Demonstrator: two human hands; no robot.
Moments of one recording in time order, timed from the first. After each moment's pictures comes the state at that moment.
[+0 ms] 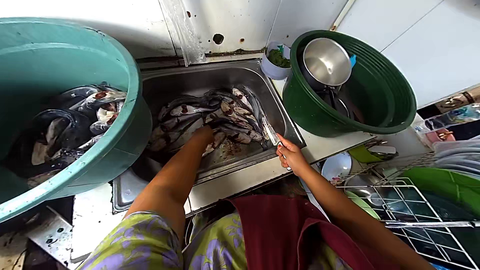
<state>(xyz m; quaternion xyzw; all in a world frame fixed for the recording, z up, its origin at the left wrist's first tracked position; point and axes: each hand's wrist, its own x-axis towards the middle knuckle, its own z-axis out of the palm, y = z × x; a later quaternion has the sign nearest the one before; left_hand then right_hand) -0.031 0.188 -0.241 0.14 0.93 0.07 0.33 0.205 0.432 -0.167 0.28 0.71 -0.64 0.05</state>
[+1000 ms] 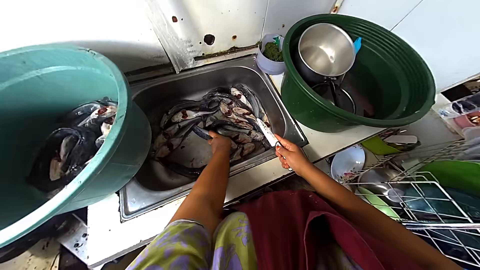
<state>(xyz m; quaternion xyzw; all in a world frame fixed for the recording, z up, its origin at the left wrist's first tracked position) 0.023 0.264 -0.249 -0.22 0.91 0.27 0.24 0.202 0.439 -0.167 0.27 0.70 -0.65 0.10</state>
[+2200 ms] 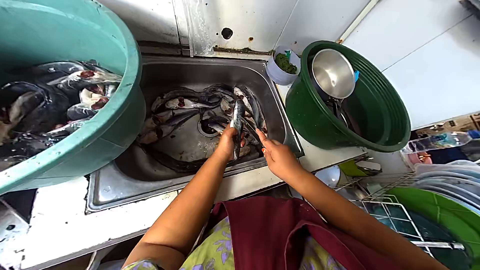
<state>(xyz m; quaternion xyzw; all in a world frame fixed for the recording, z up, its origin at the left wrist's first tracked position) 0.070 0.237 -0.206 0.03 0.42 0.85 0.32 0.171 0.379 -0.107 0.06 0.97 -0.19 0.10</state>
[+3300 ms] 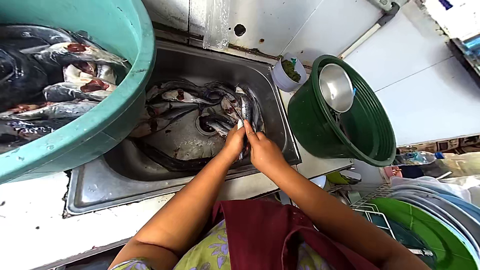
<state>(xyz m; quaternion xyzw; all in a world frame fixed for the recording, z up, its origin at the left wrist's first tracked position) 0.066 0.242 -0.200 0.02 0.53 0.80 0.29 0.124 0.326 -0.114 0.05 0.99 -0.02 0.12</state>
